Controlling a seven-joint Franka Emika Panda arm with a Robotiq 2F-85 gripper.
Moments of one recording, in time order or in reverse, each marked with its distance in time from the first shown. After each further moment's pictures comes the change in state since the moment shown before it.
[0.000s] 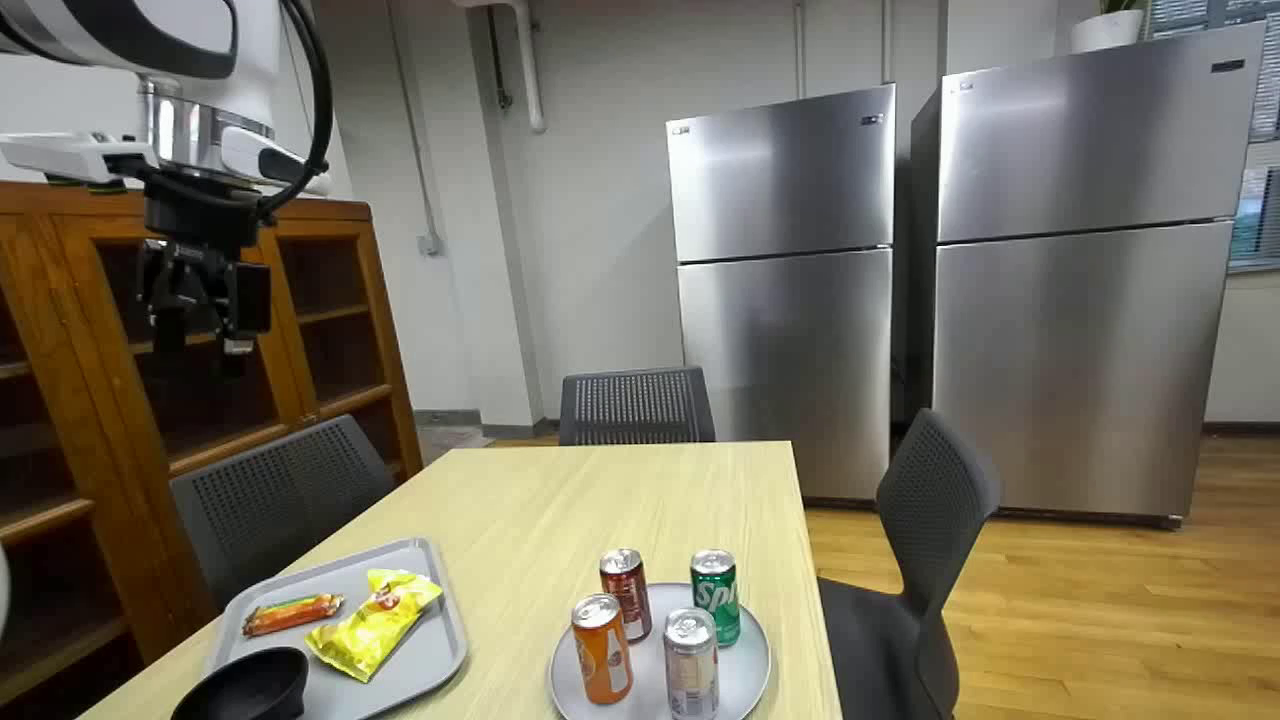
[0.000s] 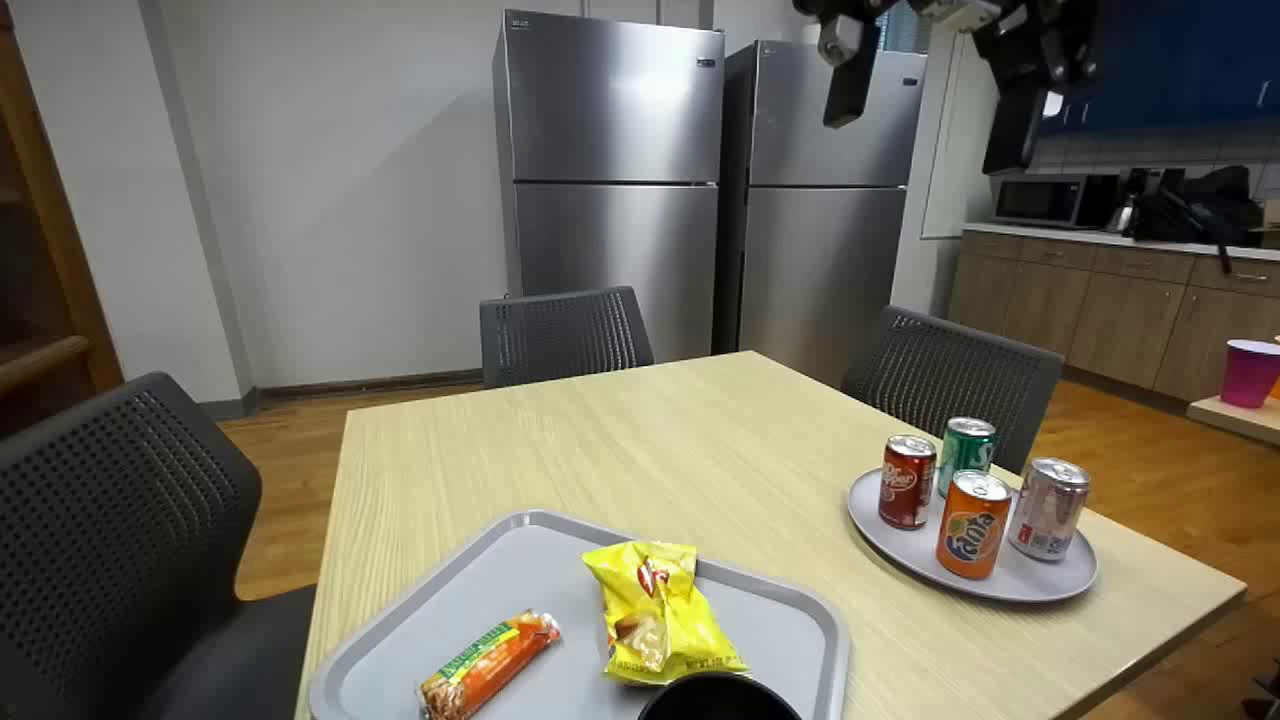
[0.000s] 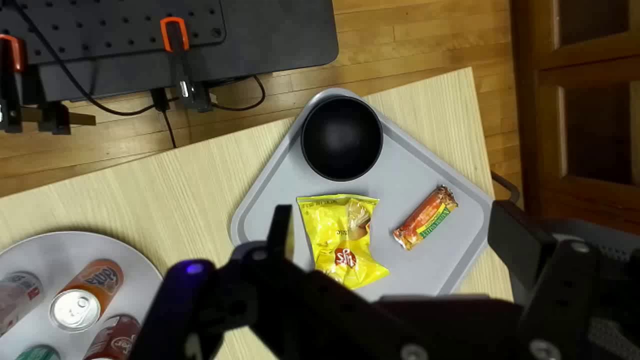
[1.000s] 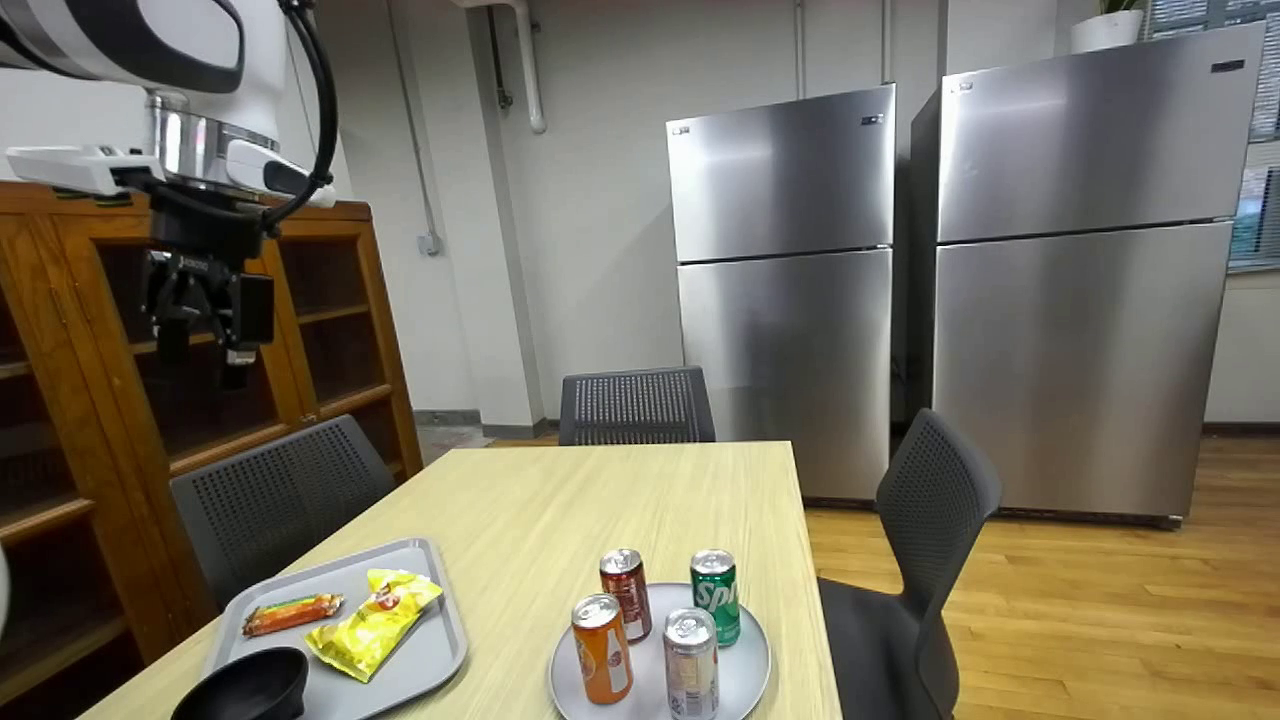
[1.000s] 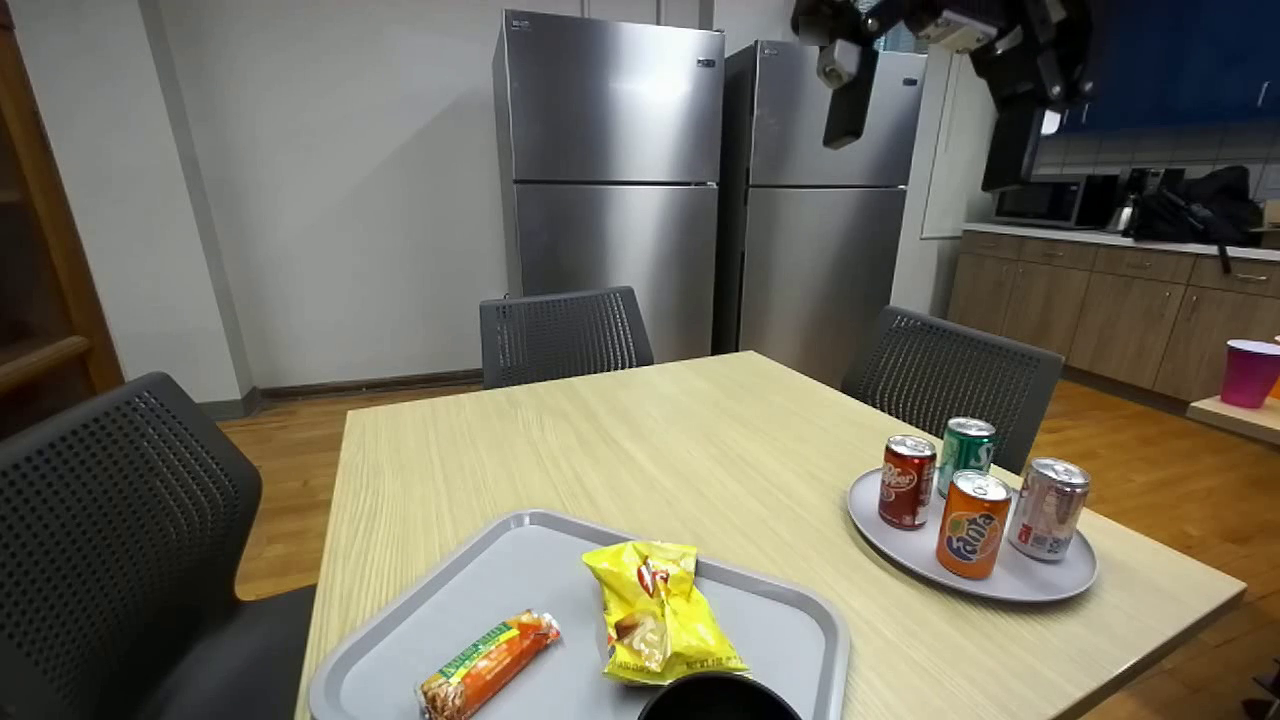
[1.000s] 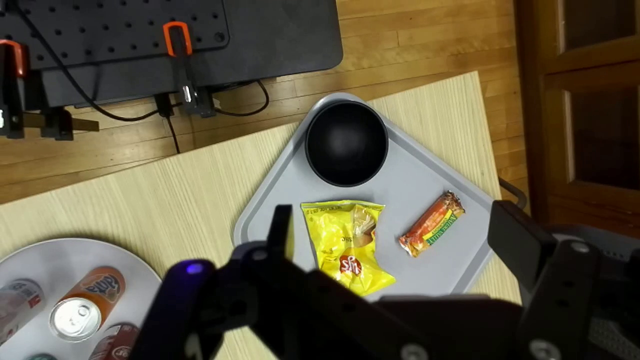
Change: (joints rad) arm -0.001 0.018 0.004 -0.009 -0.001 0.007 0.000
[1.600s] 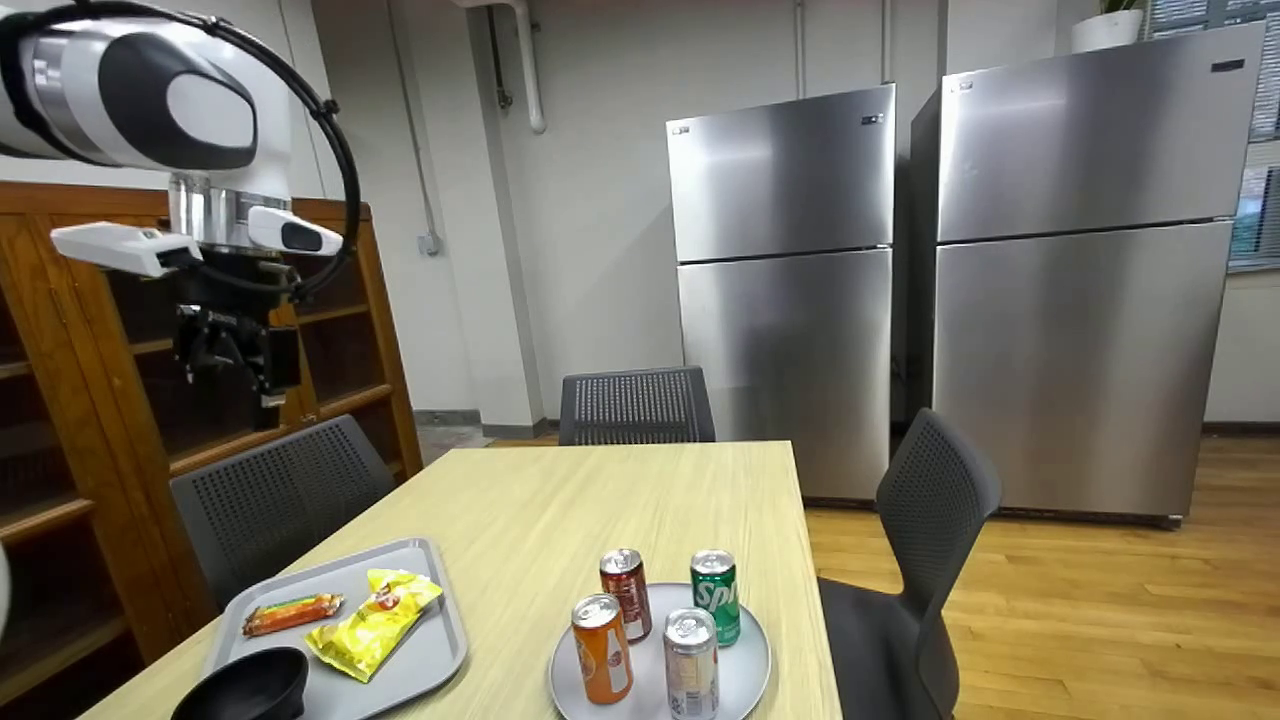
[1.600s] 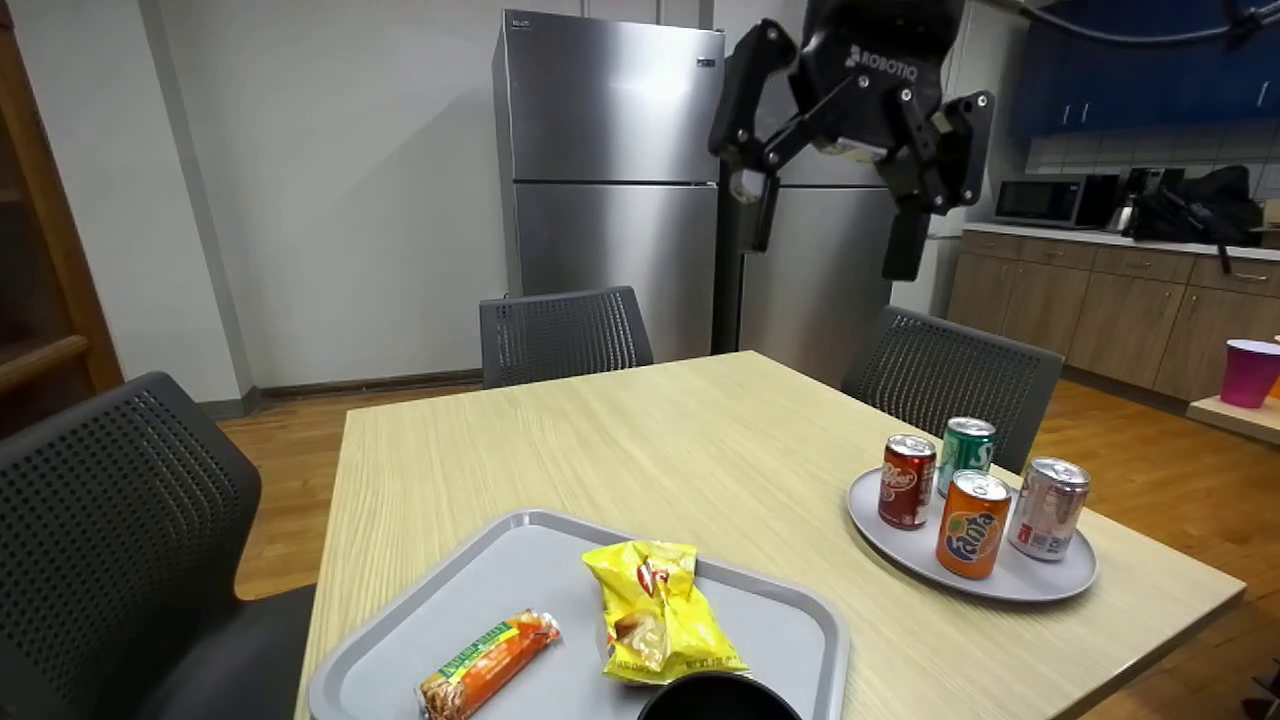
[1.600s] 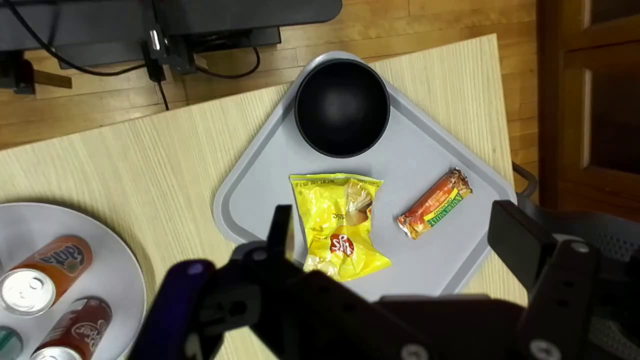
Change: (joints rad) arm 0.004 0.134 0.072 -0.025 -0.005 0.219 -0.010
